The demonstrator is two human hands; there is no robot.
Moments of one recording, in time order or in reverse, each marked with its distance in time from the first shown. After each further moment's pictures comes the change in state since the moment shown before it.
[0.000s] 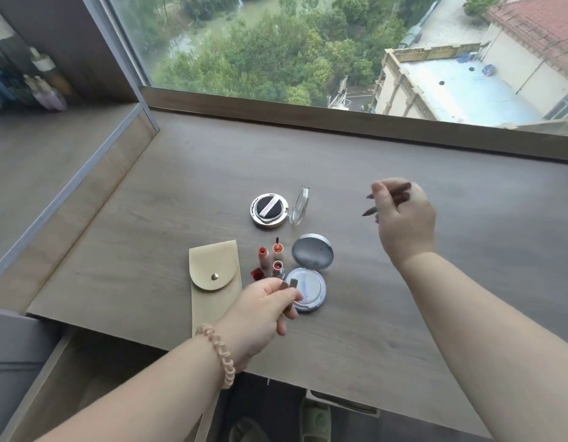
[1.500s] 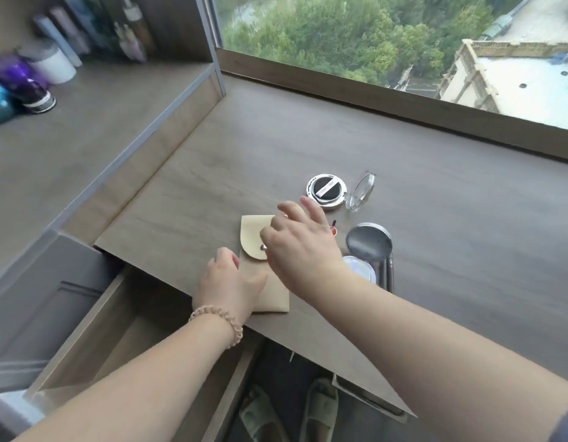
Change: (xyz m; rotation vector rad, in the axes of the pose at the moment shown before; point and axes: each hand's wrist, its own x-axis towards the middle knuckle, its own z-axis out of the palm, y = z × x) left_hand 0.007 -0.062 -0.073 0.626 0.736 -0.169; right_hand -0.110 -0.081 0.121 -0.739 -0.644 -0.944
